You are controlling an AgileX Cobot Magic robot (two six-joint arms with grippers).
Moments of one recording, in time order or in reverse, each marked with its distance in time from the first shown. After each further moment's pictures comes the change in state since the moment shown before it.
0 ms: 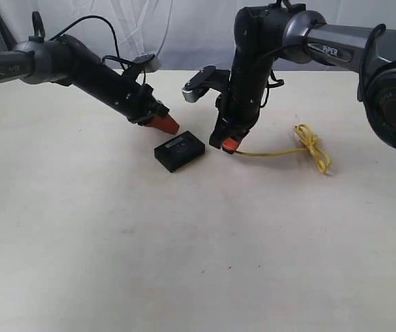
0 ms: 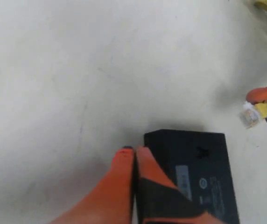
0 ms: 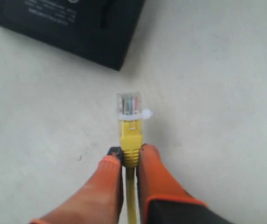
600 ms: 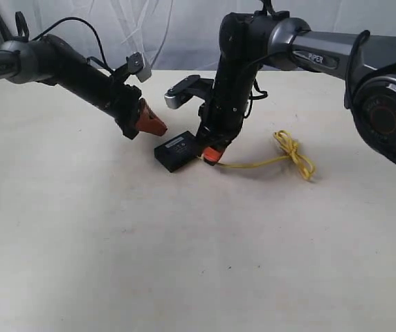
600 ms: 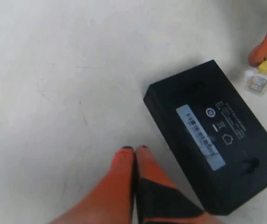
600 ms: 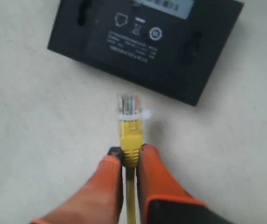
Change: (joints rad) left arm 0.047 0.008 0.000 0.005 0.064 0.572; right arm 0.039 0.016 0.000 0.085 0.022 0.033
